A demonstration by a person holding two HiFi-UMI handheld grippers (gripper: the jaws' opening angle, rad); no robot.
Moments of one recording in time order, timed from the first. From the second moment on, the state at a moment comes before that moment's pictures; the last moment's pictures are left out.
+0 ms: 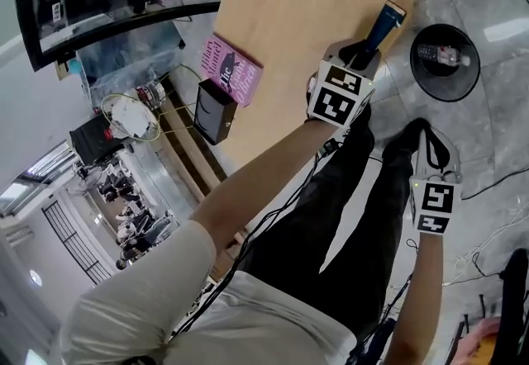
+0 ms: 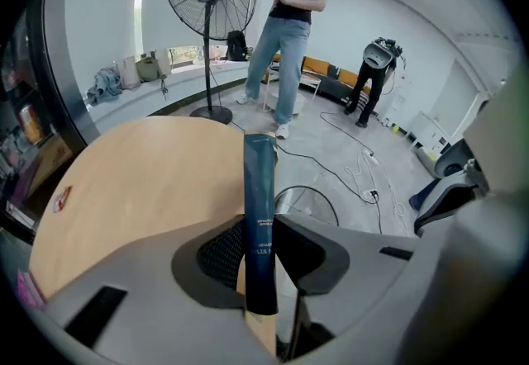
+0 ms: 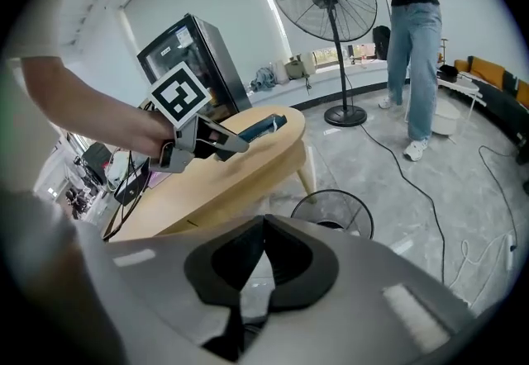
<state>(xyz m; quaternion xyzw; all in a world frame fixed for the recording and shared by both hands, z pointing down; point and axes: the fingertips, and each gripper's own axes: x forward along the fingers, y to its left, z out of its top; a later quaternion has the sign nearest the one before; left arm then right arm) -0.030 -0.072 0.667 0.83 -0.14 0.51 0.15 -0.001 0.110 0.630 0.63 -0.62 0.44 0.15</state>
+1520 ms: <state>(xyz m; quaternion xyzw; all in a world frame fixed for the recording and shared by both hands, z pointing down) 0.036 0.088 0.836 0.75 -0.04 0.63 0.20 0.069 0.218 0.708 0.69 -0.52 0.49 0.09</state>
